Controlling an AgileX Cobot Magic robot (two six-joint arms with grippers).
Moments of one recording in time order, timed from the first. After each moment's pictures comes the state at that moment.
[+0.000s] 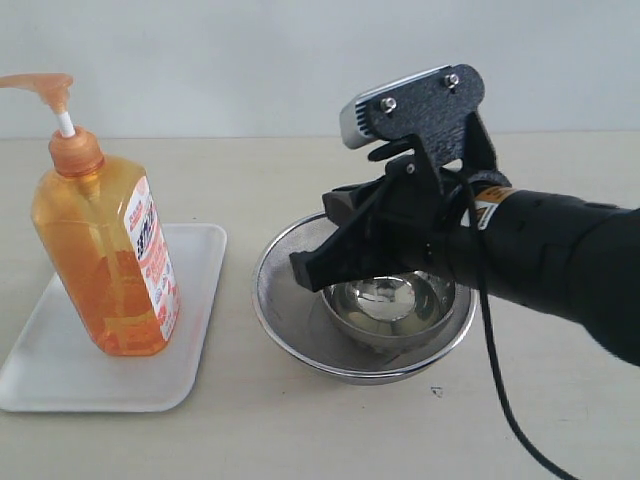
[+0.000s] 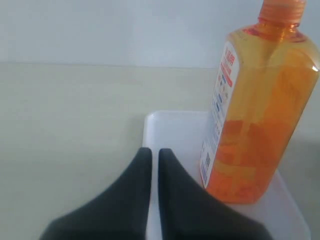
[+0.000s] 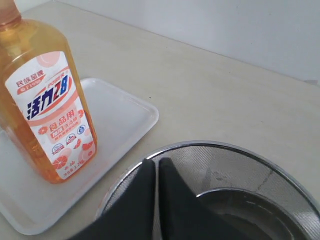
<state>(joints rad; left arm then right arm) -0.02 0.00 0.00 0.12 0.31 -0.14 0.84 1.38 -0.66 0.49 -0.29 -0.38</state>
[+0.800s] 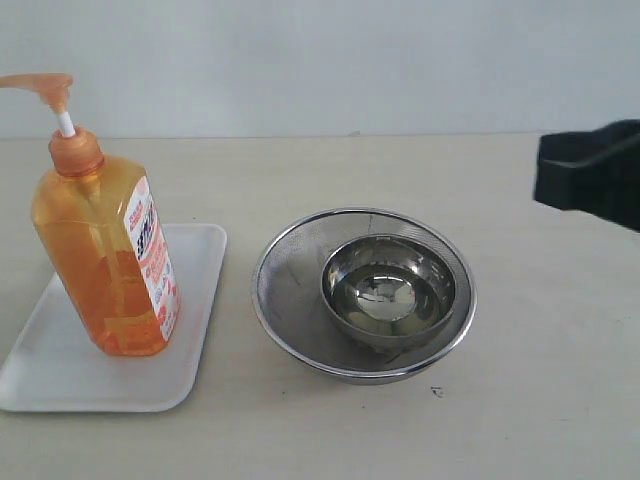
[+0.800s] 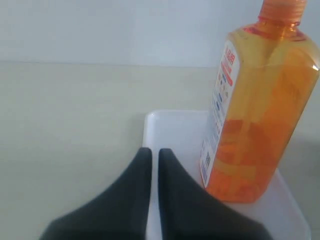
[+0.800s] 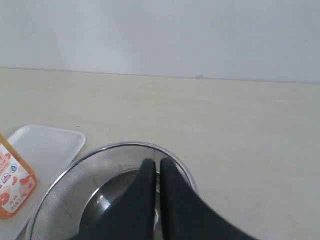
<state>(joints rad) -0.02 0.00 0.00 0.12 0.31 -0.14 0.44 0.88 -0.51 0.56 0.03 -0.36</state>
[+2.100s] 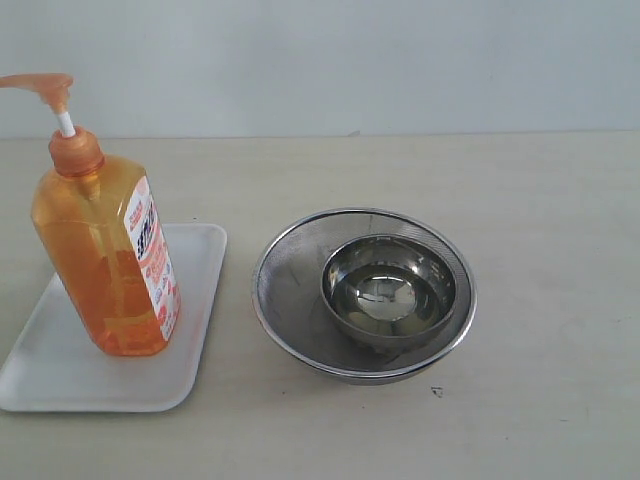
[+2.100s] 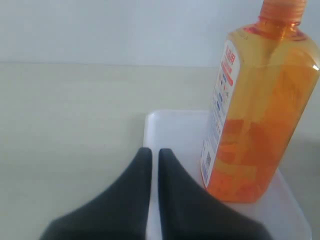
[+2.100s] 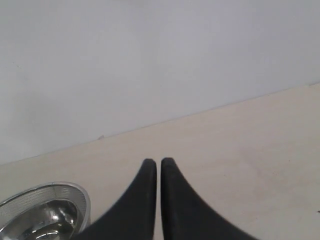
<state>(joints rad) -0.02 0.00 0.00 0.12 0.31 -0.14 -0.02 0.01 0.00 0.57 0.12 -0.29</state>
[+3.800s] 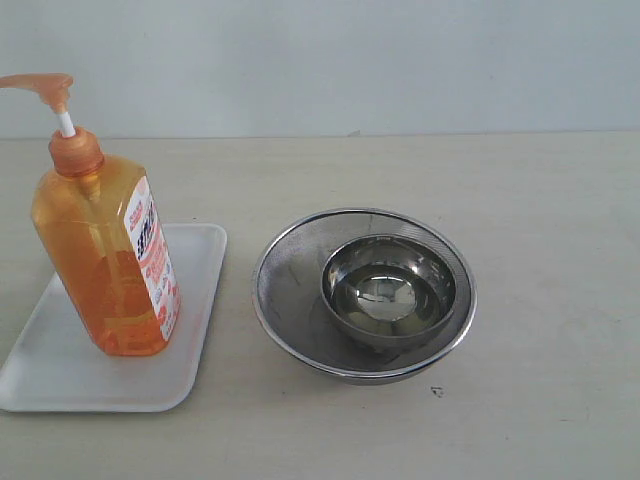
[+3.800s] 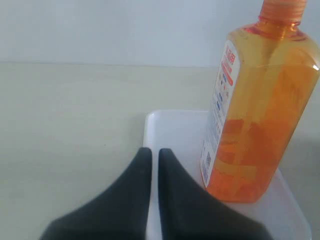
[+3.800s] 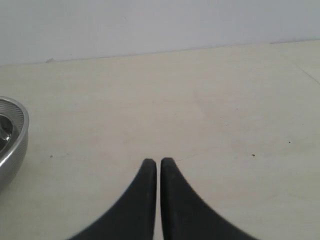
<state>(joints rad) -0.02 0.00 0.00 0.12 0.31 -0.14 -0.02 0.01 0.00 -0.03 0.33 0.09</state>
